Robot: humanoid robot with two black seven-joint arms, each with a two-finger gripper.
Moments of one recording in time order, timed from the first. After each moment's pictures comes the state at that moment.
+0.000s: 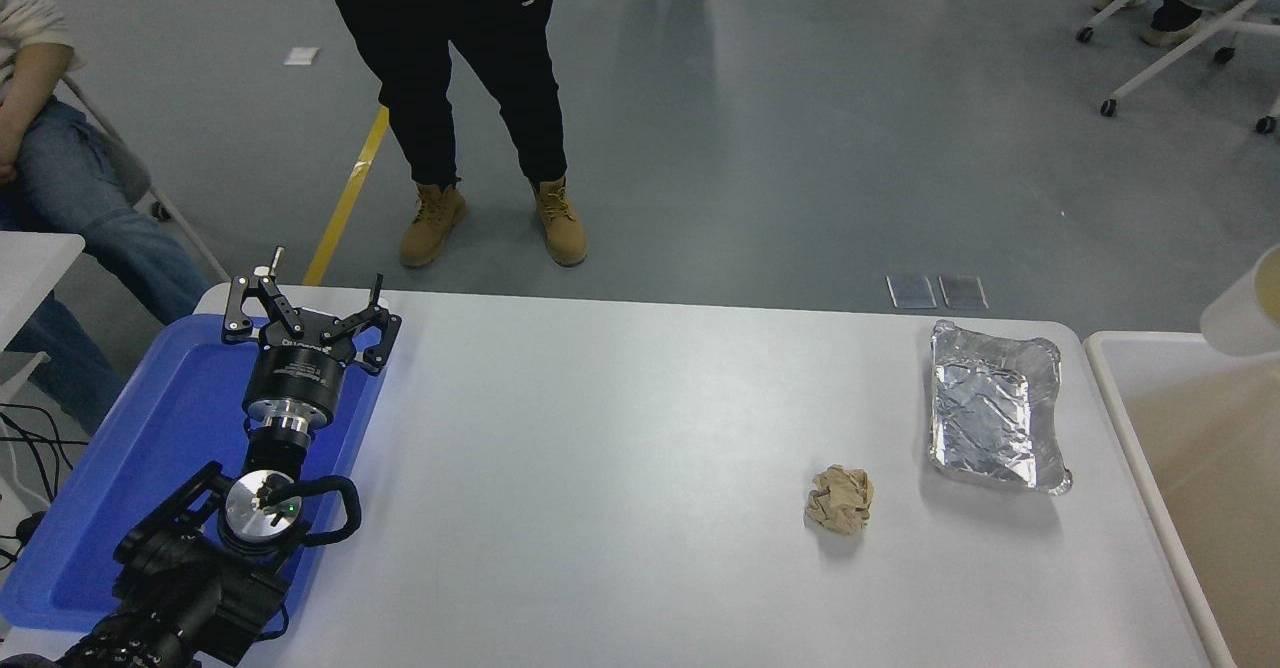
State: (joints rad) left arm -0.50 0.13 -1.12 -0.54 -0.09 -0.62 -0.36; right arm 1.95 -0.89 -1.24 0.95 -0.97 0.69 0.24
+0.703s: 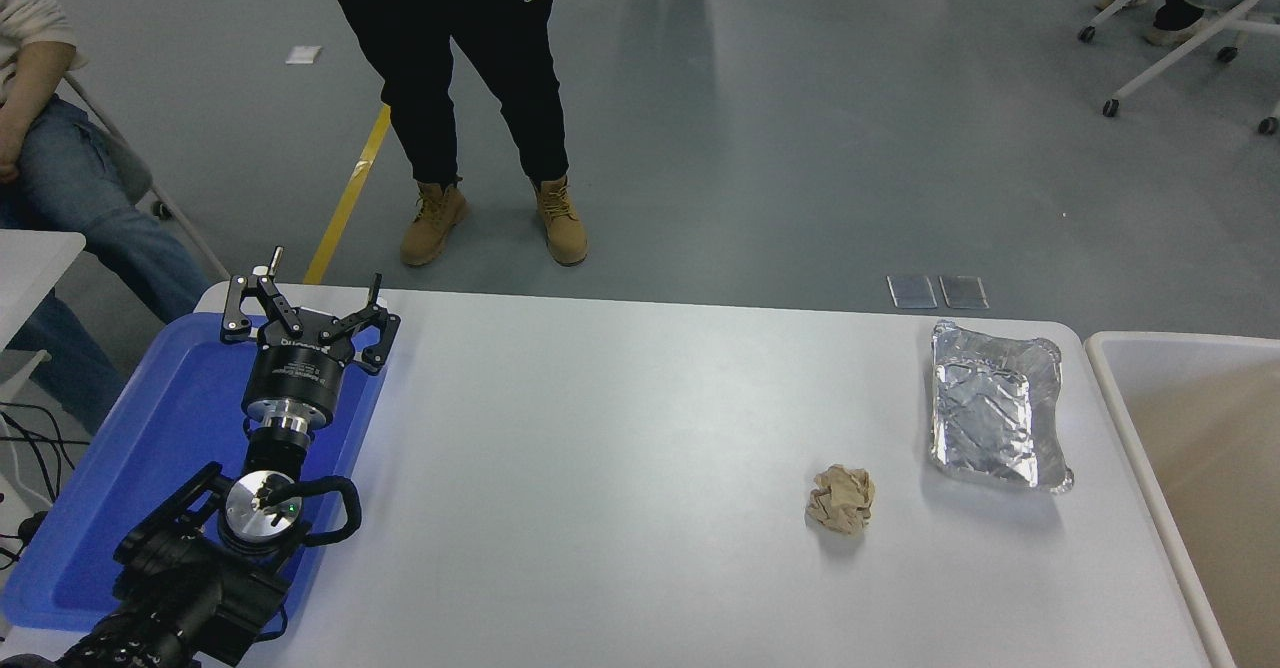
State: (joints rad) left arm -0.50 0.13 -1.12 -0.54 -0.09 -0.62 -0.36; right arm 1.32 -0.79 -1.19 0.53 -0.99 0.36 0.33
